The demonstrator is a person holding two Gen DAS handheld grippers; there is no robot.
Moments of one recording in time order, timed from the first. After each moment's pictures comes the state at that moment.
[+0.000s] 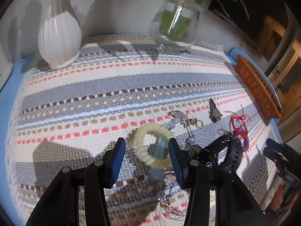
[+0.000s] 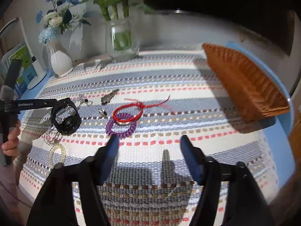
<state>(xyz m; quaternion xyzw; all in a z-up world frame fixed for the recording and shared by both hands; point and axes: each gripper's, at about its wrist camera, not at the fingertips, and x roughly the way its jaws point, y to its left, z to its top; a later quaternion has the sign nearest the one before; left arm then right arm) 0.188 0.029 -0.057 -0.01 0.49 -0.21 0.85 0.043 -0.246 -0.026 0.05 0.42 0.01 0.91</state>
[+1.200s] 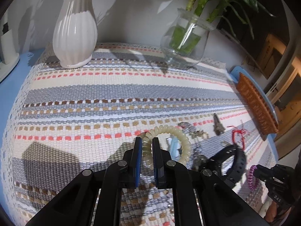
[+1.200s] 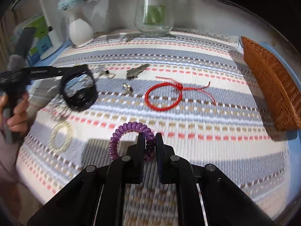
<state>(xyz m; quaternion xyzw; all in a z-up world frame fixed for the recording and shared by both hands) 0.180 0.056 -0.058 -0.07 0.44 -0.20 0.87 0.047 -0.210 -0.051 -0.01 0.46 0.07 0.89</state>
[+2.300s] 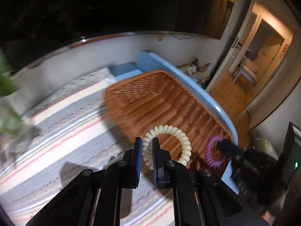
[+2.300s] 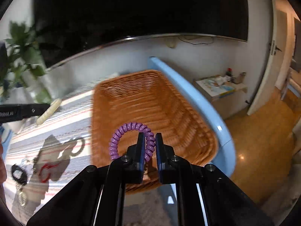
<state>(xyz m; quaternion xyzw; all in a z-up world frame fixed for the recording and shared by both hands) 0.210 -0.373 0.046 0.08 0.45 -0.36 0.81 0.075 -0.498 0.023 0.11 0.37 -0.16 0.91</state>
